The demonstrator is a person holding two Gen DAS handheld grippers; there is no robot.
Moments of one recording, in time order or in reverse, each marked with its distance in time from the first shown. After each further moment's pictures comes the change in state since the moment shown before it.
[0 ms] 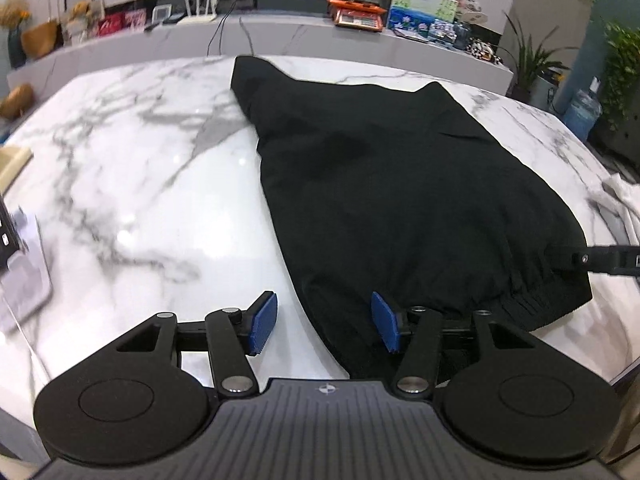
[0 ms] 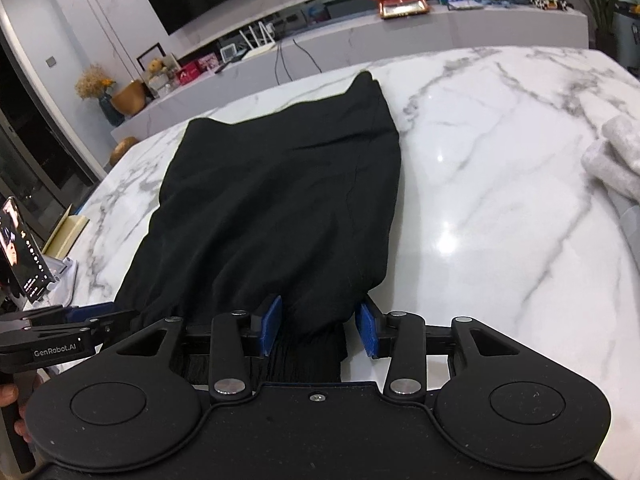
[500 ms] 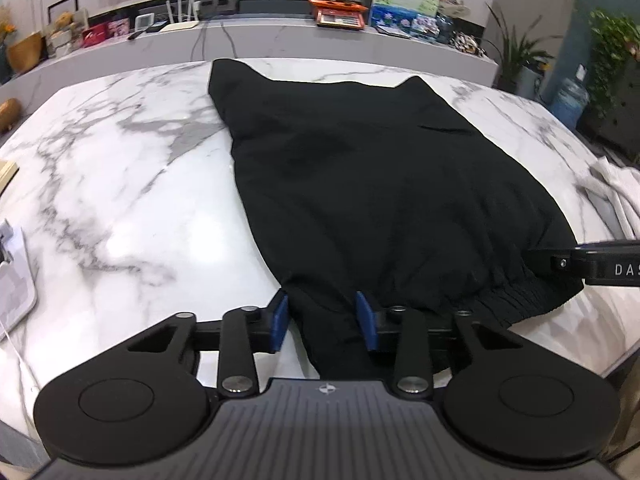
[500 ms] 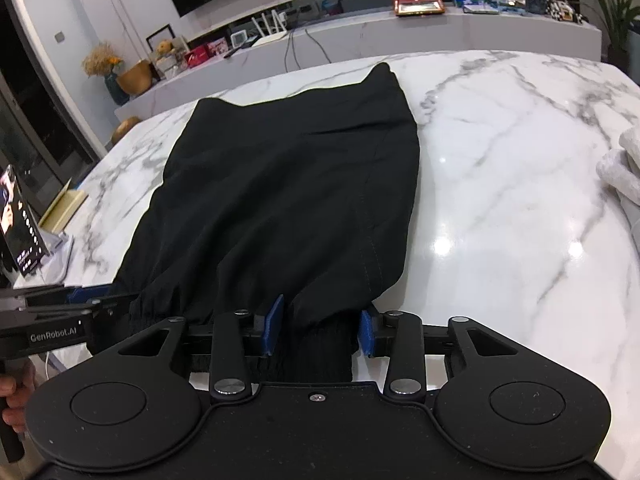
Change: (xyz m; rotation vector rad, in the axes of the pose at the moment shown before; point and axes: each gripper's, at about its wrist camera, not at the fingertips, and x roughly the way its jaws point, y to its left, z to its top) left arm -0.001 -0.023 -0.004 0.088 0.006 -0.018; right arm 0.006 0.013 -0.010 -0.097 0.026 -0.025
